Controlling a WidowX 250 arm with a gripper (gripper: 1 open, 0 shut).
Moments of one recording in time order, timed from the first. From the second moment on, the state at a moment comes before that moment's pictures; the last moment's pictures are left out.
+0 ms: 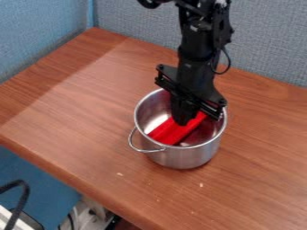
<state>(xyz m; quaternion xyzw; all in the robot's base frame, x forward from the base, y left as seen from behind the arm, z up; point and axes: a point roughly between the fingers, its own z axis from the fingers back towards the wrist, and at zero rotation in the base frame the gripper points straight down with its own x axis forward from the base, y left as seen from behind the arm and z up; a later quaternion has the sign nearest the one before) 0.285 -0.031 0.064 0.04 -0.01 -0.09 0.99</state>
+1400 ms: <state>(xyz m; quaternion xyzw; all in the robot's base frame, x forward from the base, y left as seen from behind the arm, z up) 0.284 -0.034 0.090 0.04 -0.01 -0.11 0.99</state>
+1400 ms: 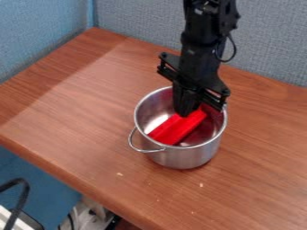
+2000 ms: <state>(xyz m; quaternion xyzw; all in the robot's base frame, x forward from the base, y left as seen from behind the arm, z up) 0.282 -0.034 0.099 0.04 -0.01 -0.12 0.99</state>
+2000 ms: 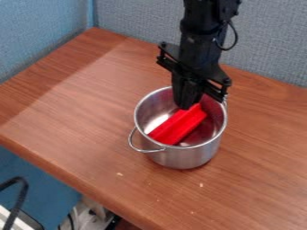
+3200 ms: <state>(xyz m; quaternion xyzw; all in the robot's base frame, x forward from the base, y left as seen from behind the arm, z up) 0.284 -0.034 0.099 0.04 -0.02 -0.11 0.99</state>
